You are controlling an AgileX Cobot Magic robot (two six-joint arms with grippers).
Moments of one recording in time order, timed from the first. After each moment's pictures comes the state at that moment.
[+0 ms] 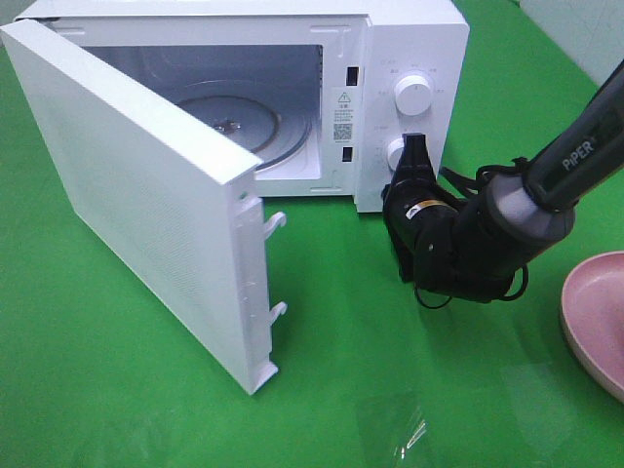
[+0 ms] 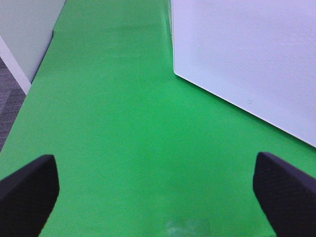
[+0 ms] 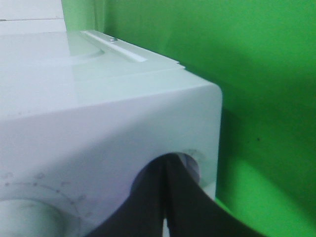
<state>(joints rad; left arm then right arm) 0.05 -0.01 -0.50 -0.06 1.05 0.14 0.55 2.21 -0.90 0.62 -0.95 1.30</state>
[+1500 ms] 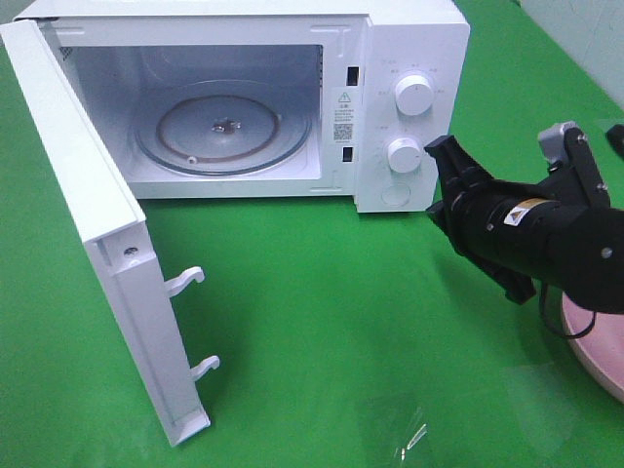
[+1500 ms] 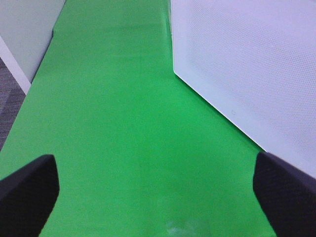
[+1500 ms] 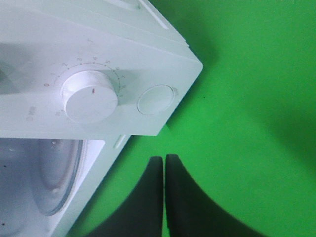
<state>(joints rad) 0.05 -0.01 -0.50 -0.06 1.05 0.14 0.52 1.70 -0.51 0.47 -0.64 0.86</state>
